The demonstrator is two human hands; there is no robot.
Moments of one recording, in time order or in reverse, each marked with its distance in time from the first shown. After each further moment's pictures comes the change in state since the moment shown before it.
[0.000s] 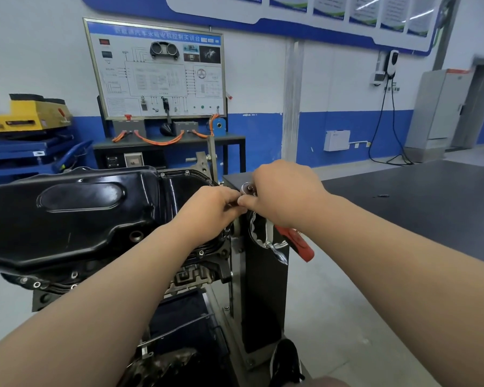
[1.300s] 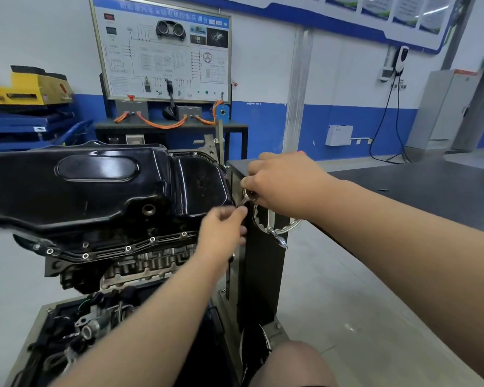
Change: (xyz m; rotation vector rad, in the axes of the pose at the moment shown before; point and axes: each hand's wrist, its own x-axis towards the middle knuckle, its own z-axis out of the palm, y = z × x) left_hand -0.047 0.030 0.057 -1.027 0.310 -0.921; right_hand -0.014 -0.015 -0.016 -0.366 -0.107 -0.485
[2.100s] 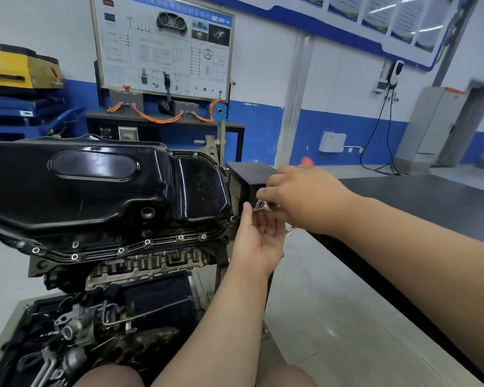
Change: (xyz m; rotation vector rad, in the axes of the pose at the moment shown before) left_hand -0.002 0.006 0.056 -1.228 -0.167 -0.382; right_hand -0.010 0.015 0.016 0.066 -0.018 -0.062
